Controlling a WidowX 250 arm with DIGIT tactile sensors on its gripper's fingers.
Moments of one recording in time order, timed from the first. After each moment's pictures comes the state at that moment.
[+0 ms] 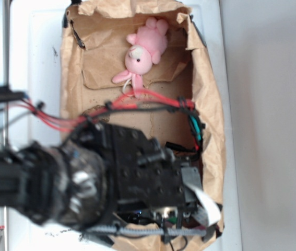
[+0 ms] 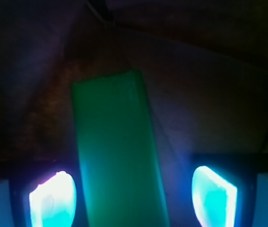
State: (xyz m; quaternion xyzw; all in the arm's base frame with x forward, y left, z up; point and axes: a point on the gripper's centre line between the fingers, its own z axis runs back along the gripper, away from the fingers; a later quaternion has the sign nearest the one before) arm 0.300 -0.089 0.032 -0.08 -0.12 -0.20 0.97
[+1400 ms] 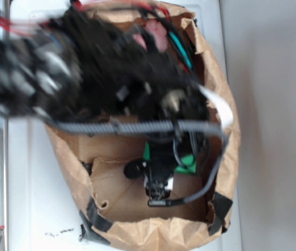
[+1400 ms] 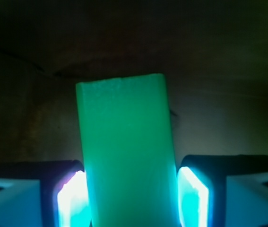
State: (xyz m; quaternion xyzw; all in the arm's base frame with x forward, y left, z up) arm 0.306 -0.004 0.096 -0.15 -0.16 -0.06 0.97
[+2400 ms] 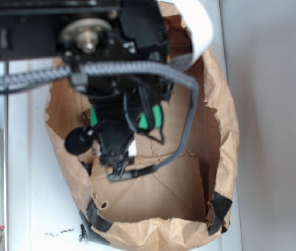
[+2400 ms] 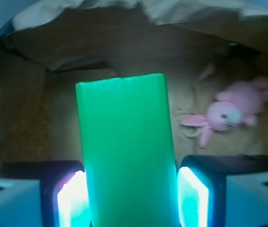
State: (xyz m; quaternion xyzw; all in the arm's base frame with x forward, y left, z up) arm 0.262 0.022 0.180 -0.02 -0.12 0.03 0.99
